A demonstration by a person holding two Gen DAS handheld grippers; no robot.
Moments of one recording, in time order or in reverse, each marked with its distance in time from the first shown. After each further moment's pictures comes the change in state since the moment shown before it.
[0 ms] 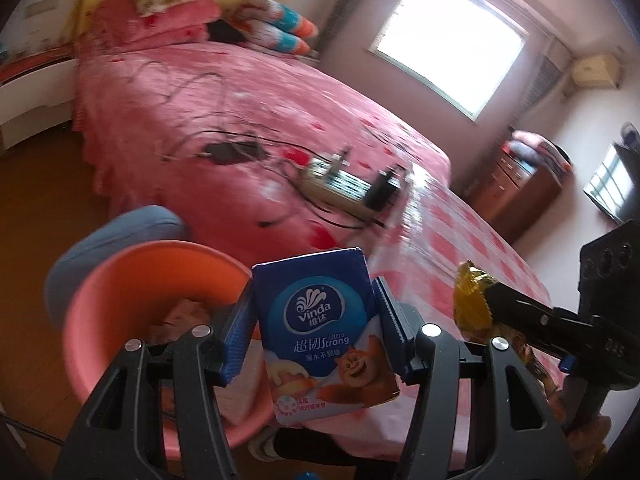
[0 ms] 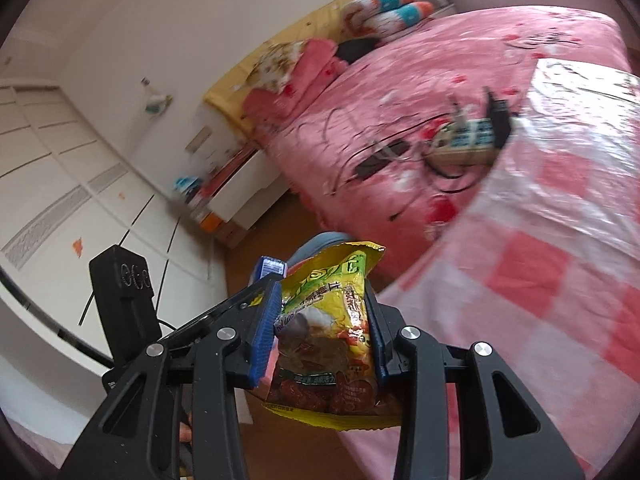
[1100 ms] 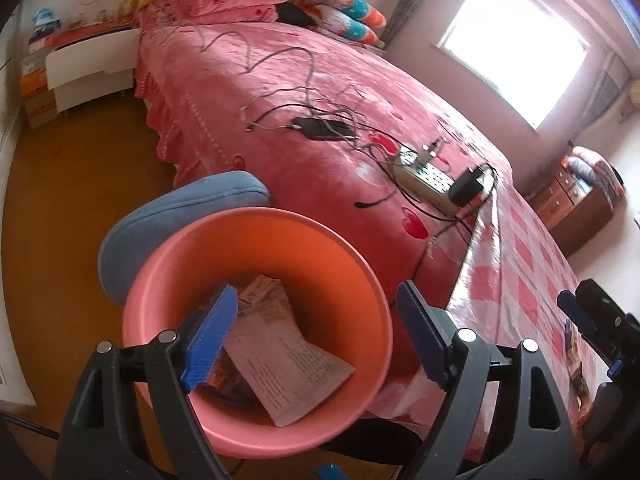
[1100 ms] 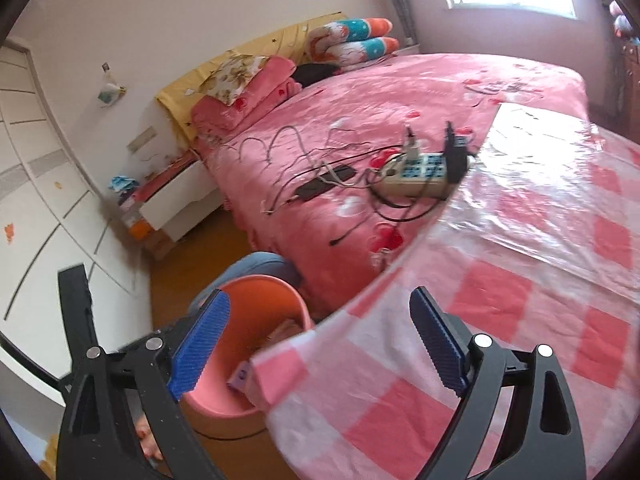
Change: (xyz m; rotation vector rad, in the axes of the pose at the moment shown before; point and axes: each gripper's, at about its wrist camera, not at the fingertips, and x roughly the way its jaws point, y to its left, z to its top) left arm 0.011 0.057 -0.013 -0.095 0.056 0.182; right arm 0.003 0.005 -0.018 -0.090 -0.127 -0.337
